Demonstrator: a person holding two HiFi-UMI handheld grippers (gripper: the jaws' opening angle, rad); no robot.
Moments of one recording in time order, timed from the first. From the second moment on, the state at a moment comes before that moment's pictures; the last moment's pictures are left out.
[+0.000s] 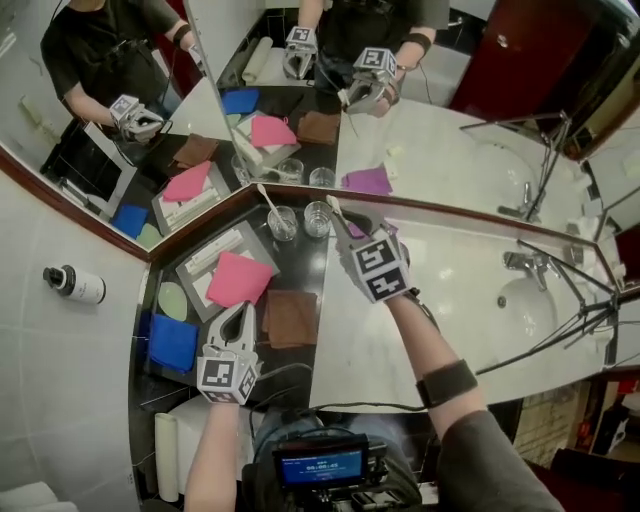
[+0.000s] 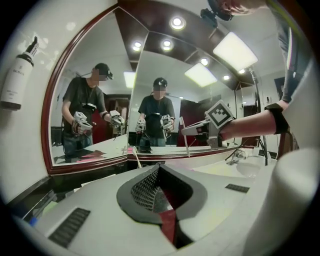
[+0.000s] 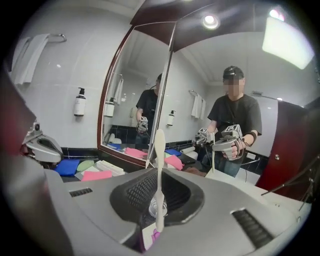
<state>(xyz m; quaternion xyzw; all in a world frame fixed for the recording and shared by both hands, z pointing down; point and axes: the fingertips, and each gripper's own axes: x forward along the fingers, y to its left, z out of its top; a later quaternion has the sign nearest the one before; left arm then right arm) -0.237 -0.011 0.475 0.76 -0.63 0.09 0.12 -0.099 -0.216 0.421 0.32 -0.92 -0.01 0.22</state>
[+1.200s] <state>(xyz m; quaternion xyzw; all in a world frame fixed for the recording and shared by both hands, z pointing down) -0.211 -0.013 0.465 0.81 -0.57 0.12 0.12 0.084 -0.064 0.631 0.58 -0.55 0.57 -0.20</state>
